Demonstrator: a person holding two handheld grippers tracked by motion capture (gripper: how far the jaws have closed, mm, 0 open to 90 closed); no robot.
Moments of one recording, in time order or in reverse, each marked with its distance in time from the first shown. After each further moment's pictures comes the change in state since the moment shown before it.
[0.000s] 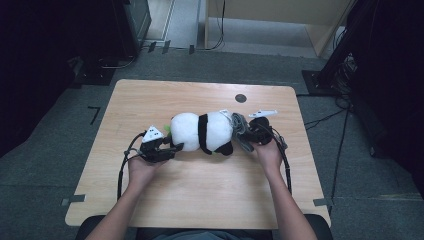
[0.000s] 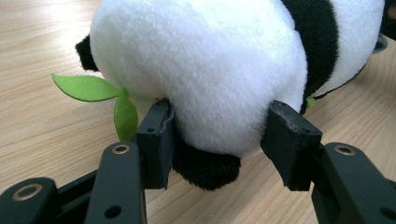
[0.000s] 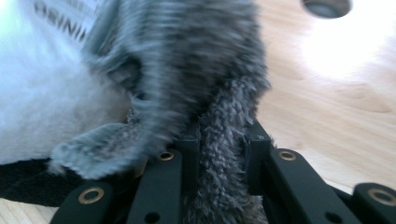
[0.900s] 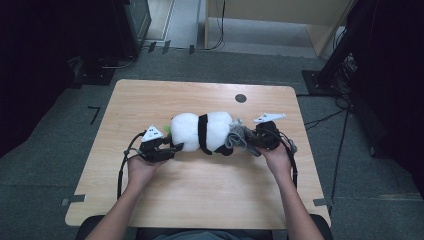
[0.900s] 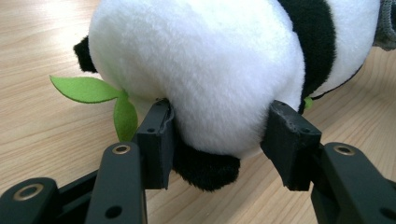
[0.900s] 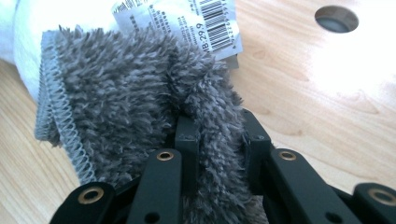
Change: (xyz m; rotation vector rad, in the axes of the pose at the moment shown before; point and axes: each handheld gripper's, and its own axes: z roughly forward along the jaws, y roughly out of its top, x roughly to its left) left arm 0.000 0.001 -0.001 0.004 -0.013 -0.013; right arm 0.005 -0.005 -0.042 -0.023 0.058 -0.085
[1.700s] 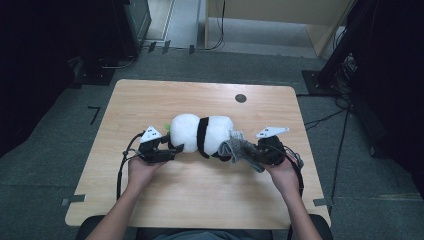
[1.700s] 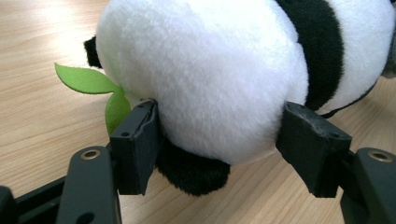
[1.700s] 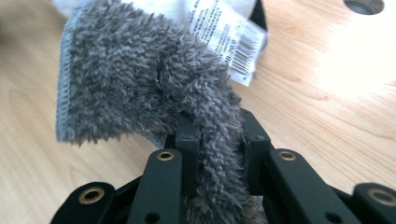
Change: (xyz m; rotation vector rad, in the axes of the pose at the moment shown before) left arm 0.002 -0.003 -0.002 -0.025 -0.014 -0.002; right arm 0.033 -0.023 -0.035 0.043 0.020 -0.053
